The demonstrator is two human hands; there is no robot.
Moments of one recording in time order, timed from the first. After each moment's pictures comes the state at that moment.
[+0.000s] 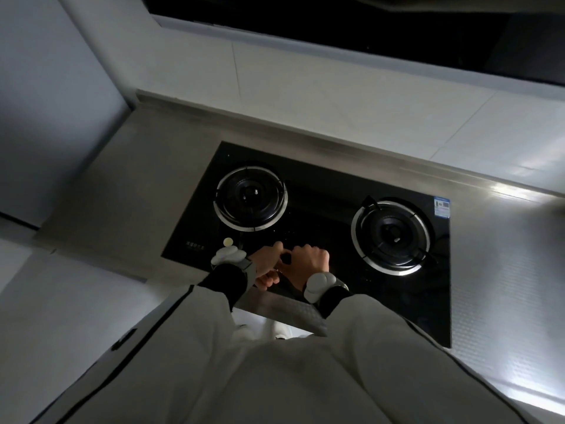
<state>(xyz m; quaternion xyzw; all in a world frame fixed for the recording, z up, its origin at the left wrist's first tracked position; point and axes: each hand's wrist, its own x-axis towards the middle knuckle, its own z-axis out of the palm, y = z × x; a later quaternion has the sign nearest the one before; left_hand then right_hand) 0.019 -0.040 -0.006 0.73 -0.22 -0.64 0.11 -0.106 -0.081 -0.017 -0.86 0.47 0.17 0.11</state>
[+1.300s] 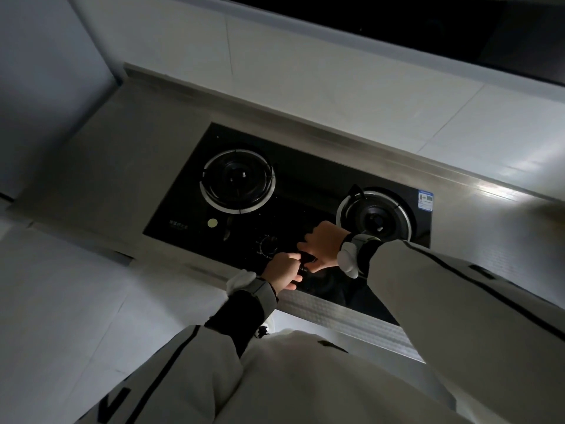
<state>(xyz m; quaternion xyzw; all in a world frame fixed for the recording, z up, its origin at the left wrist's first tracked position) -0.086 -0.021 -0.015 0.72 -0.15 -0.62 0.26 -0.184 -0.155 -0.020 -0.95 0.02 0.28 -0.12</state>
